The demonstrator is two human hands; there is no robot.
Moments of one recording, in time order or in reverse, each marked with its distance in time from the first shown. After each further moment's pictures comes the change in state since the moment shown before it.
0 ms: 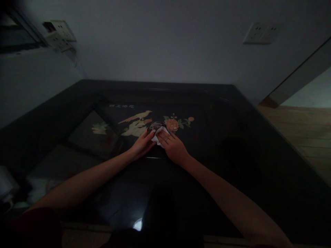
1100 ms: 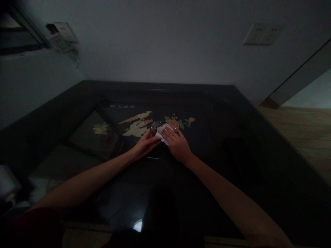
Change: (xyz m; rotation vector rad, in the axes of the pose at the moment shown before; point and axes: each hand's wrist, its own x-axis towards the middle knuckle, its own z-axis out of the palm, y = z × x) left_hand -0.002 0.000 0.001 -0.022 -0.089 -0.028; right_hand 0.000 0.010 -0.005 -0.079 0.082 0.027
